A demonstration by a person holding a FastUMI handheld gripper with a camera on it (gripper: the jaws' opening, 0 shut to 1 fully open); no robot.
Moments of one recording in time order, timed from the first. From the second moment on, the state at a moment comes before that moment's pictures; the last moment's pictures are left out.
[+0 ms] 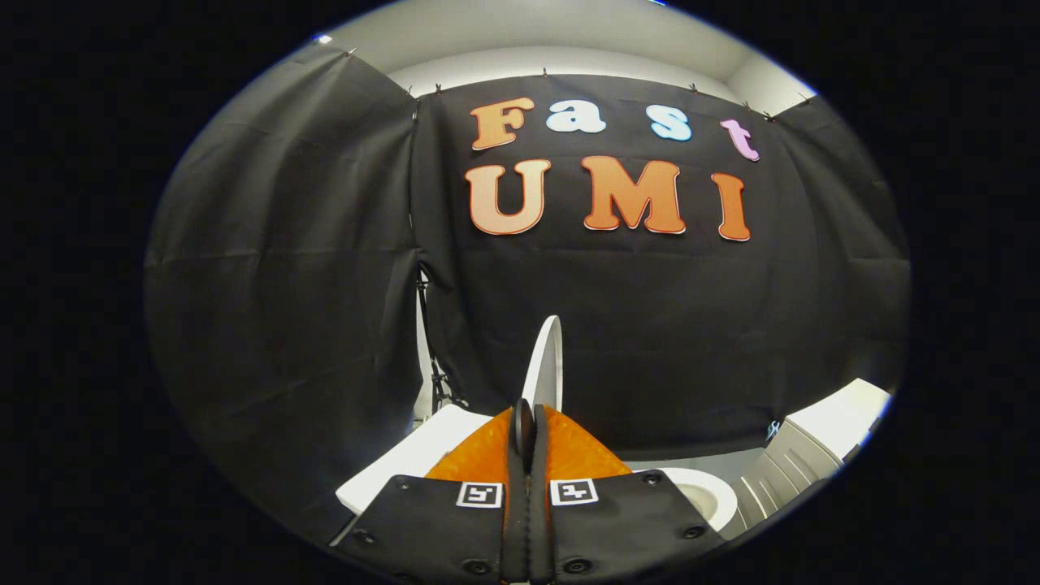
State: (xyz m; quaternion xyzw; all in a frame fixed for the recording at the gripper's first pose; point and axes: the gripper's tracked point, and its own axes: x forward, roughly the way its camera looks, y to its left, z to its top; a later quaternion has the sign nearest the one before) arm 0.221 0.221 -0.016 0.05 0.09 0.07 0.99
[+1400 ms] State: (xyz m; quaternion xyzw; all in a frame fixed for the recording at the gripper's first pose) arm 0.227 0.331 -0.019 -0.04 0.10 0.11 0.99
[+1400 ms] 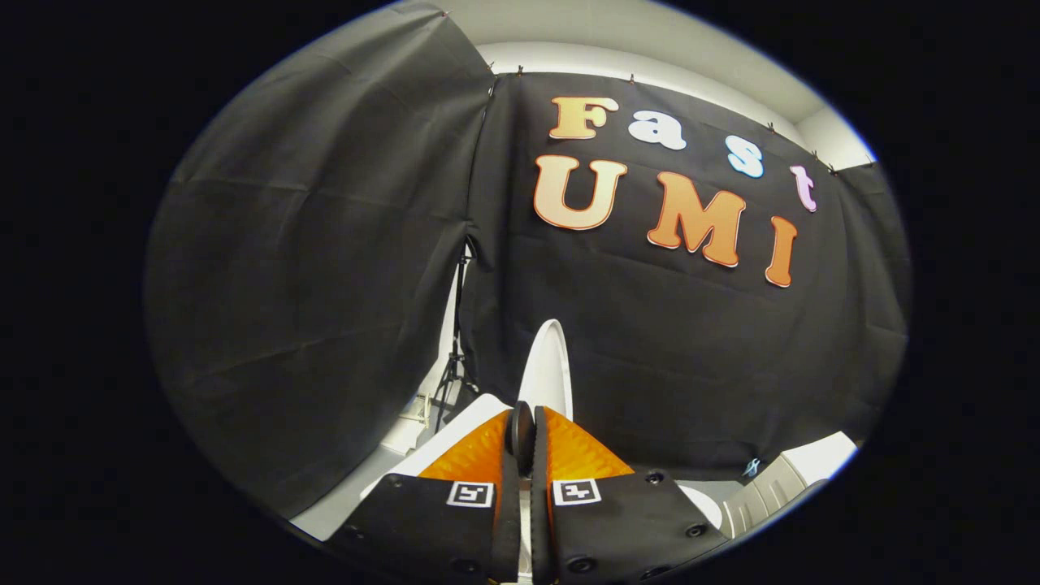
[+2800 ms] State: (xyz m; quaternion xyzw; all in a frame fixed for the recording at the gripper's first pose) arm 0.169 0.006 0.047 0.05 0.01 0.01 1.00
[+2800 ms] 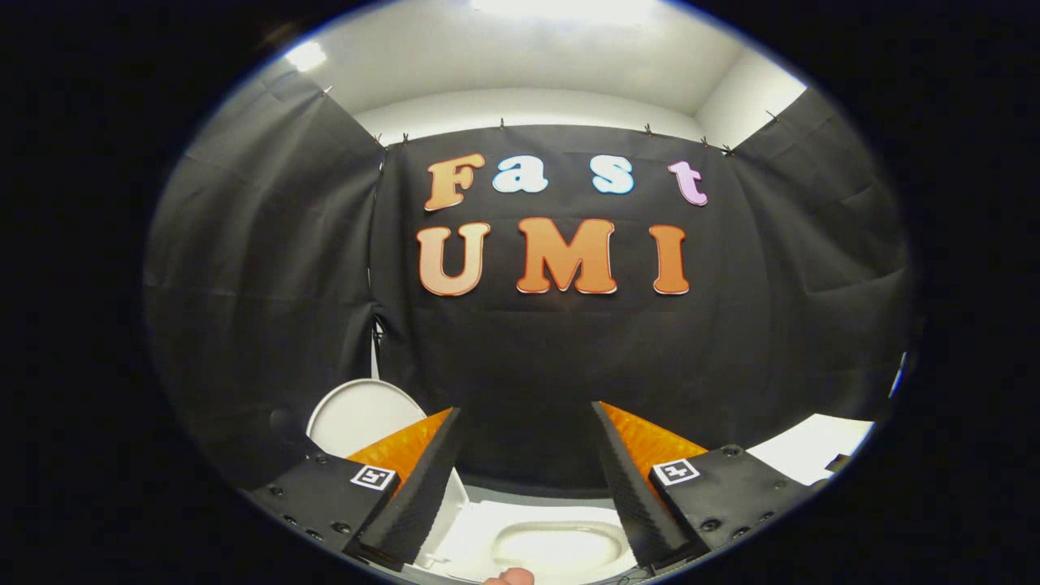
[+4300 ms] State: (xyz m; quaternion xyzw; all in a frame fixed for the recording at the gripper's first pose) arm 0.070 -0.030 -0.034 0.06 0.00 0.06 1.00
